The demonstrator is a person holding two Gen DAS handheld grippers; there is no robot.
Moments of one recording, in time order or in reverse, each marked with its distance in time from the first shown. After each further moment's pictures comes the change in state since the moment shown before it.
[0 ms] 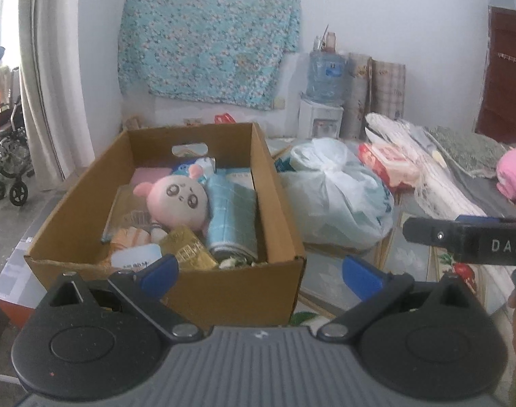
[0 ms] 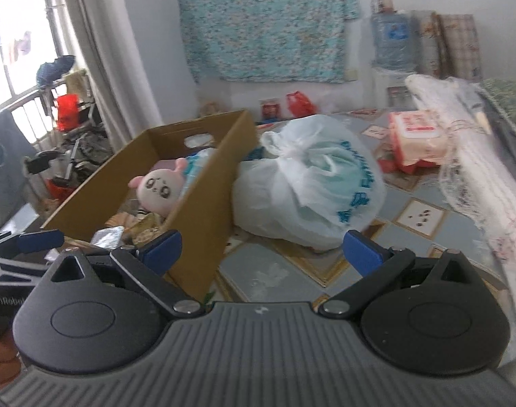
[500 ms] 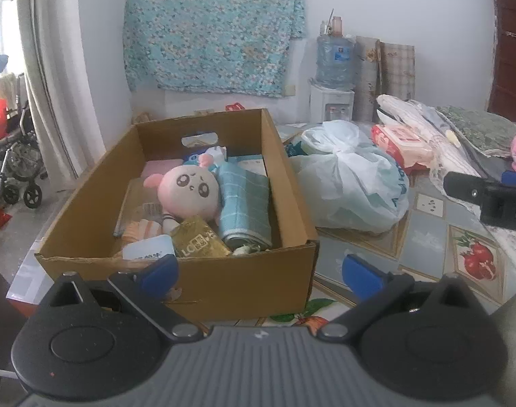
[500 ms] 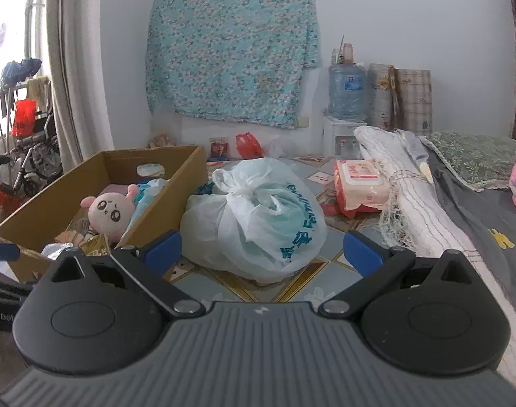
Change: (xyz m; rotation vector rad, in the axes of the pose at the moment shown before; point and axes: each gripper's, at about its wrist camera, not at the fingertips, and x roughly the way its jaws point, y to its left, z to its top) left arm 0.006 -0.004 -0.003 0.041 0.037 0.058; right arm -0.026 0.004 -0.002 -0.067 -0.150 -0.188
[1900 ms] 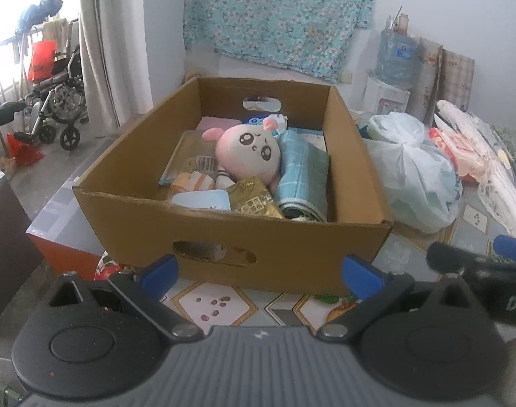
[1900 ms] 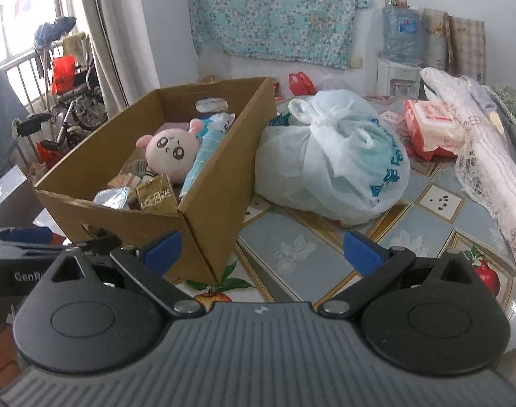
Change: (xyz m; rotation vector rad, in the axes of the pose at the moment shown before) left arm 0.008 0.037 -0.017 -0.194 0.082 0.127; right arm 0.036 0.060 -0.019 -0.038 0.245 0.181
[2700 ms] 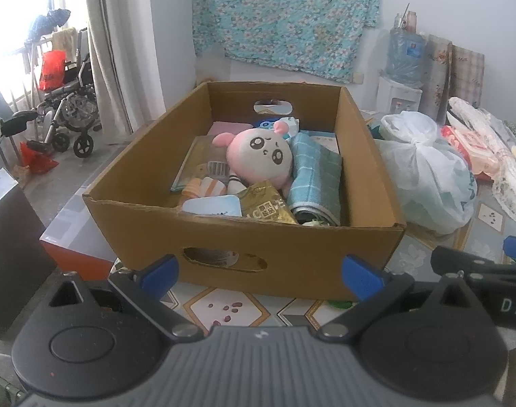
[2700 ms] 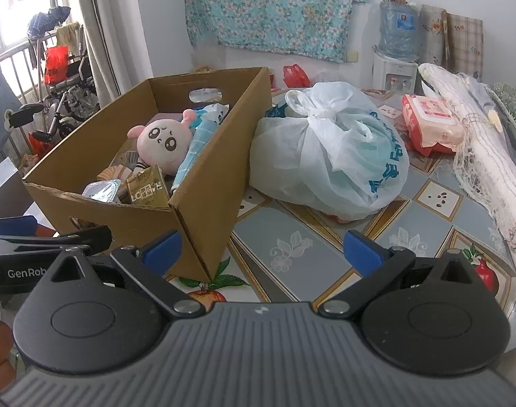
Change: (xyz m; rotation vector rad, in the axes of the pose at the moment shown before) left arm 0.003 -0.004 0.001 0.022 -0.008 0.063; right arm 0.013 -0.001 0.002 -0.003 0.024 -0.025
